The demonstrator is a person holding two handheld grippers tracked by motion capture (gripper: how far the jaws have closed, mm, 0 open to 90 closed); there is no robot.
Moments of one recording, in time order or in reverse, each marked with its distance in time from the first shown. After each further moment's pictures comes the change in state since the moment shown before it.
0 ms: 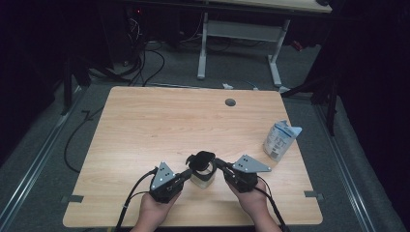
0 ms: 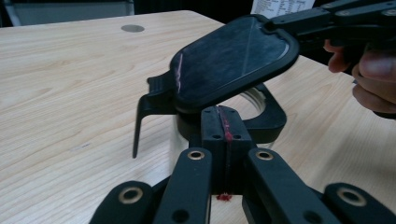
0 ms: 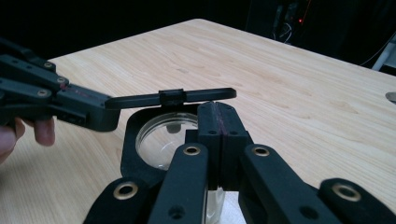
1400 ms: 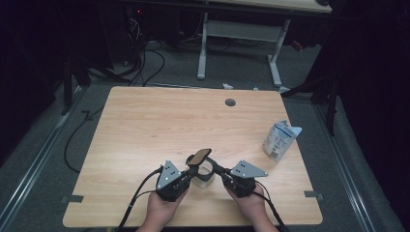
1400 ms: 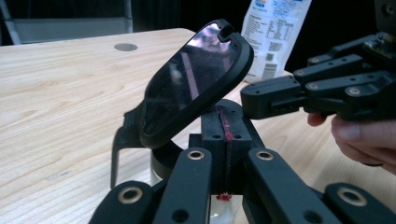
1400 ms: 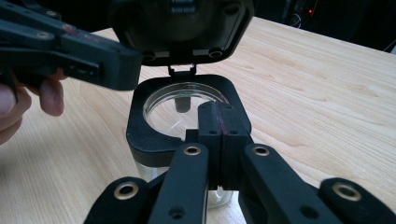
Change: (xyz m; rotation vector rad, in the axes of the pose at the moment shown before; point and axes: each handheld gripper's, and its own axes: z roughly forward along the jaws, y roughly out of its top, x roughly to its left) left arm -0.009 0.011 0.009 -0.066 0.012 -0.018; right arm 0.005 -0.021 0.005 0.025 0.026 -0.003
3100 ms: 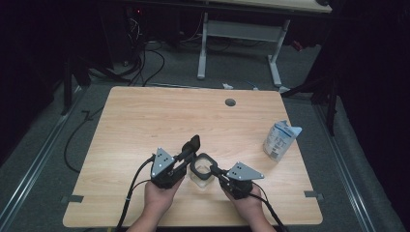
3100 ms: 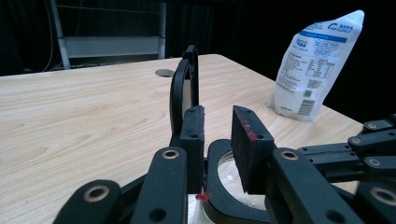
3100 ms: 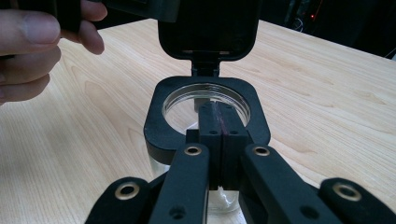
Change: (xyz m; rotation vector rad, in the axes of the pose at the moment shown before) left arm 0.020 0.025 0.000 -0.055 0.119 -0.025; right arm 0.010 0.001 0.004 -0.001 0.000 -0.032
